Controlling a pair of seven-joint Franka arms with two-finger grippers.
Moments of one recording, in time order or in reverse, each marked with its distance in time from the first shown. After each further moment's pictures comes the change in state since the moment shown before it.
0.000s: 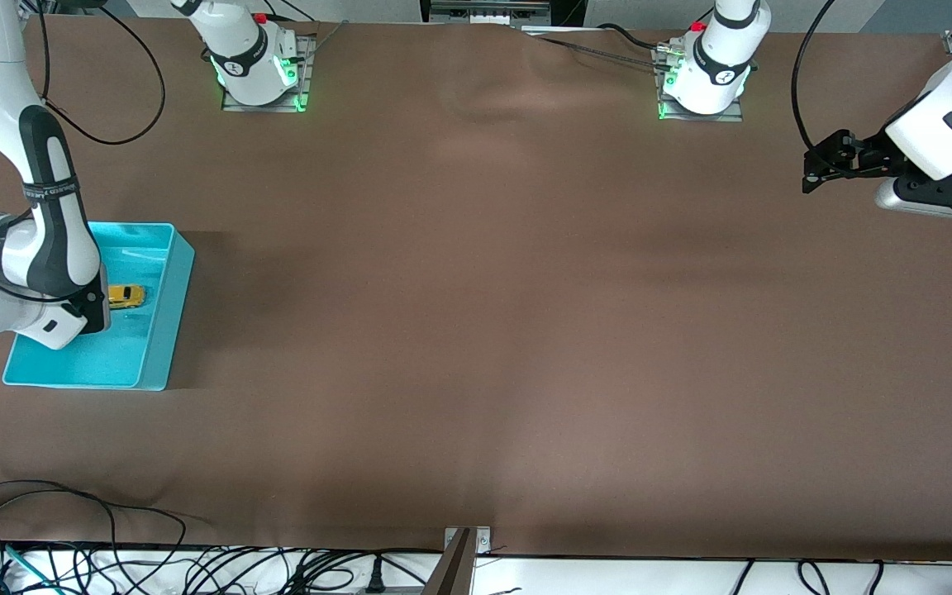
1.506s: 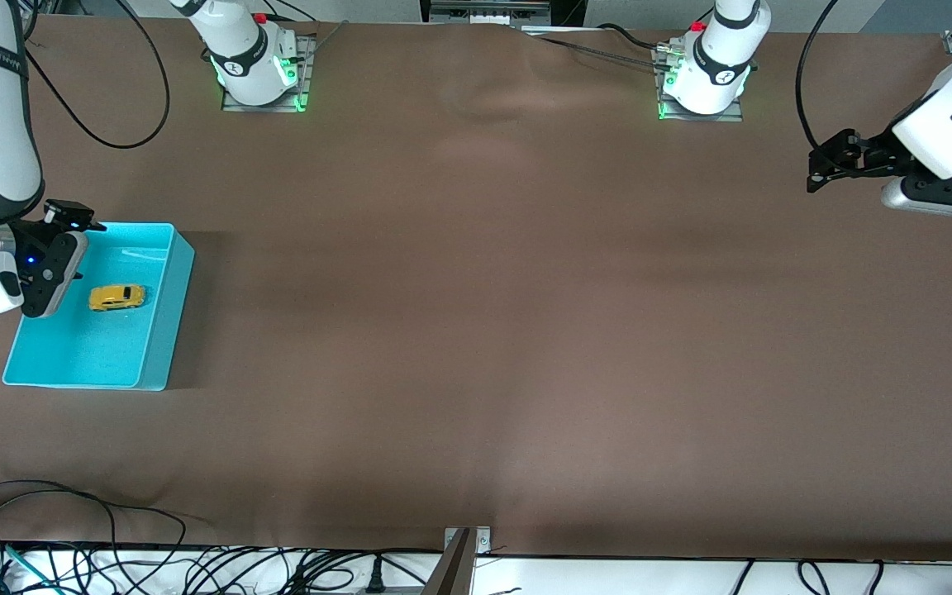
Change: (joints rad) left arm 0.008 -0.005 0.012 0.014 0.001 -0.003 0.000; right arm 0.038 -0.328 0.149 0.086 0.077 -0.404 0.731
